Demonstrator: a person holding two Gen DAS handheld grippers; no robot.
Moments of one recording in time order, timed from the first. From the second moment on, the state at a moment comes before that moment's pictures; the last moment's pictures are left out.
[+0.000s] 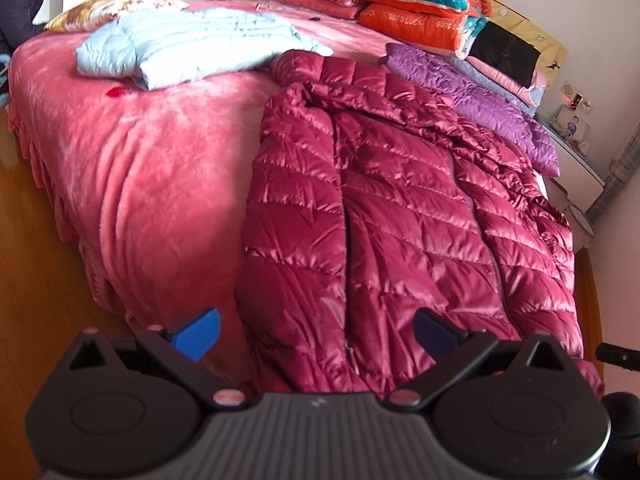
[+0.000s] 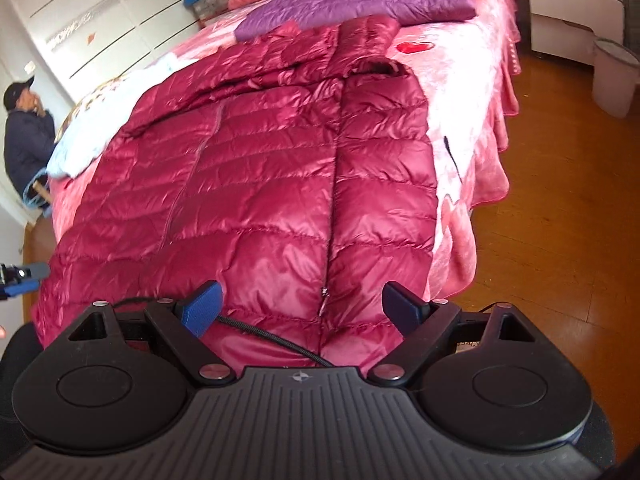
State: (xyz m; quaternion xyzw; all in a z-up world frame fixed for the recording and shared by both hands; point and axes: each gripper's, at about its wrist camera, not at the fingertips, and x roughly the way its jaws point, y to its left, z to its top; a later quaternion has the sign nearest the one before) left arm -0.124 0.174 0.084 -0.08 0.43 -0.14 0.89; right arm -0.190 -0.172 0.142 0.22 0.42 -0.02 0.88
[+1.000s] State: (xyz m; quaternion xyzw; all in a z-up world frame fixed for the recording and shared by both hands) left arm -0.129 0.140 0.081 -0.12 0.46 -0.29 0.83; right arm -0.195 -0.235 0.120 0.35 0.37 -0.14 0.85
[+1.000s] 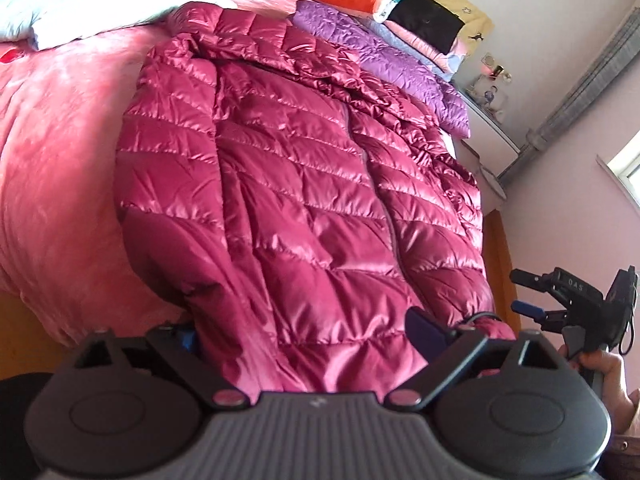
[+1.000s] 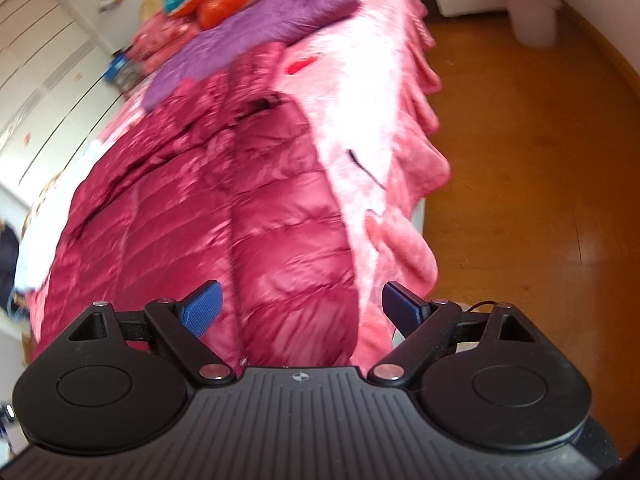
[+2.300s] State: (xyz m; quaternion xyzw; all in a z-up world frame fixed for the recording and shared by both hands) left arm -0.131 0.167 0.100 -0.17 0.42 -0.26 0.85; right arm -0.175 -0.237 0.120 0.48 0.35 0.06 0.80
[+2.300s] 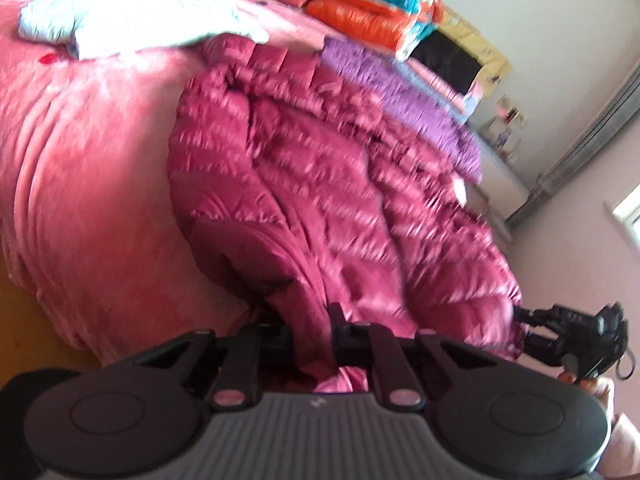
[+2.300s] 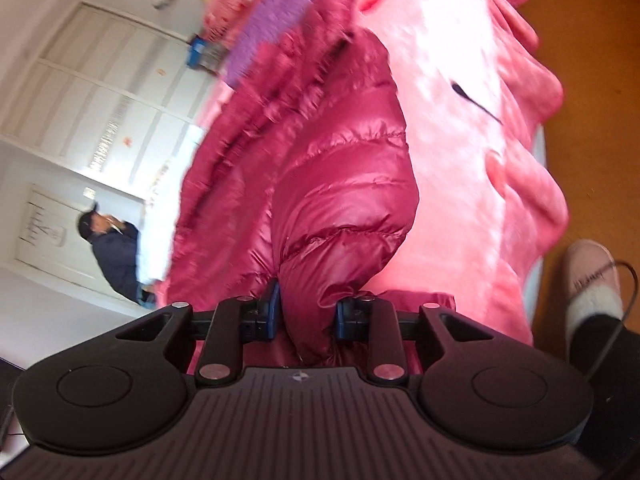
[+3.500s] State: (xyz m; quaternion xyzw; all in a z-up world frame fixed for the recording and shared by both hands) left arm 0.125 0.173 0.107 -0.44 0.33 -0.10 0.83; right arm 0.030 -0.330 0.151 0.58 0.19 0.00 0.79
